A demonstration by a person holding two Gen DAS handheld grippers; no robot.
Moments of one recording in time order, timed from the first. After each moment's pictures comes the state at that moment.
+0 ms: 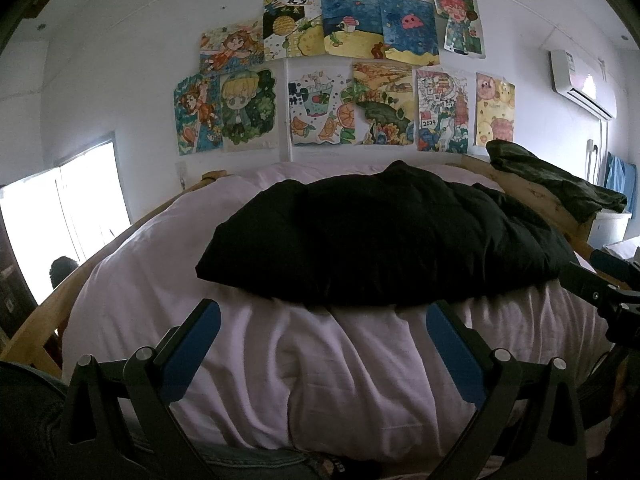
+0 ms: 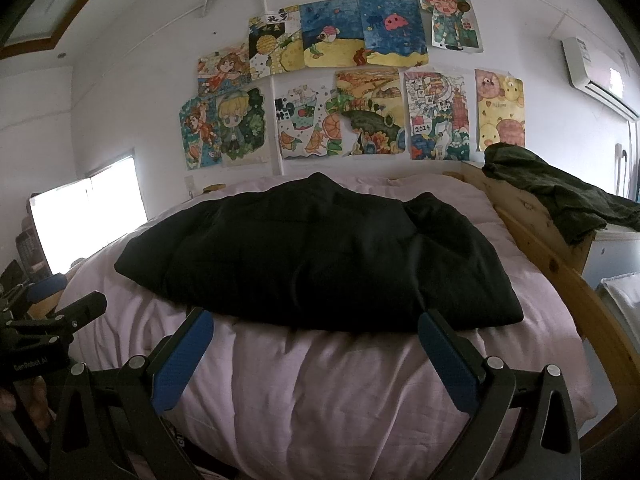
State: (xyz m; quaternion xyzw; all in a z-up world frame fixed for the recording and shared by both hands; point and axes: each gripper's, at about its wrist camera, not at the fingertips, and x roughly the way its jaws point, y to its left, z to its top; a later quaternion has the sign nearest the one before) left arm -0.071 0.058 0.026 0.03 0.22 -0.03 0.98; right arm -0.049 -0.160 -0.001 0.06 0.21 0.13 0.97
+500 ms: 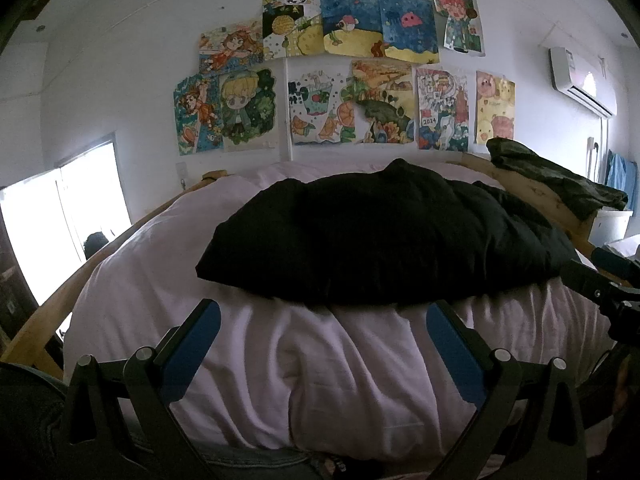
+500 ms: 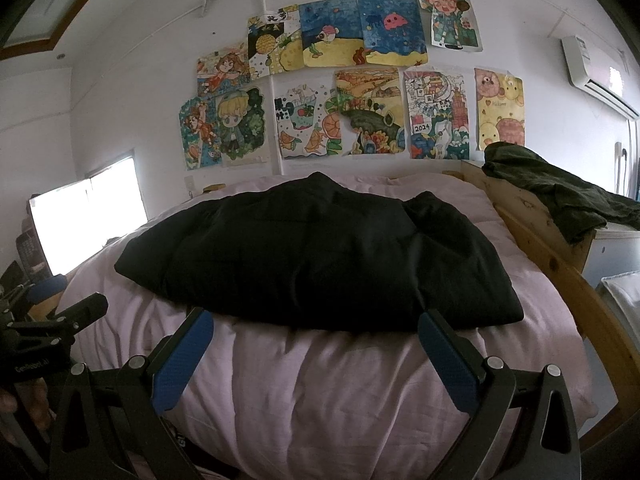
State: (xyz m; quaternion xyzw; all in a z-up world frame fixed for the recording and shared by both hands) left arm -0.071 0.060 0.025 0.03 0.22 -0.03 0.97; right arm -0.049 -0.159 0.001 0.06 0.21 0.13 0.97
